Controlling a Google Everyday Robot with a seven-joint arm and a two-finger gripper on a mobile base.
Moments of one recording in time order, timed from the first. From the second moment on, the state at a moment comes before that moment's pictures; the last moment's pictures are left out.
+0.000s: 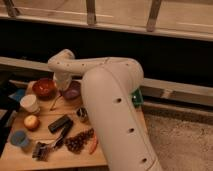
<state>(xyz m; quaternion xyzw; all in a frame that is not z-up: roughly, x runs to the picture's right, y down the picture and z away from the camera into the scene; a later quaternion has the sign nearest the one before) -0.238 -0.025 0.878 -0.25 0.08 0.72 0.64</state>
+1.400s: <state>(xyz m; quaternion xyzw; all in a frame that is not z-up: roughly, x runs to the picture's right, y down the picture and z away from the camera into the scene) -0.203 -0.089 0.847 -0.18 0.04 0.76 0.62</state>
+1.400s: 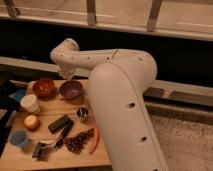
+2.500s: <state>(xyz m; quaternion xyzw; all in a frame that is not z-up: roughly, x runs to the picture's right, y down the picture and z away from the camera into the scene) -0.040 -0.129 0.840 -0.19 0.03 0.85 0.49</state>
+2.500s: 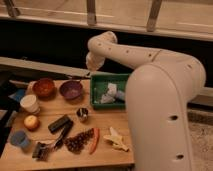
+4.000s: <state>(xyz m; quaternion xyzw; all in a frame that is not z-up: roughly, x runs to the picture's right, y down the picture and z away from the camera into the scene) 0.092 -0.179 0.815 -0.09 0.00 0.91 0.40</state>
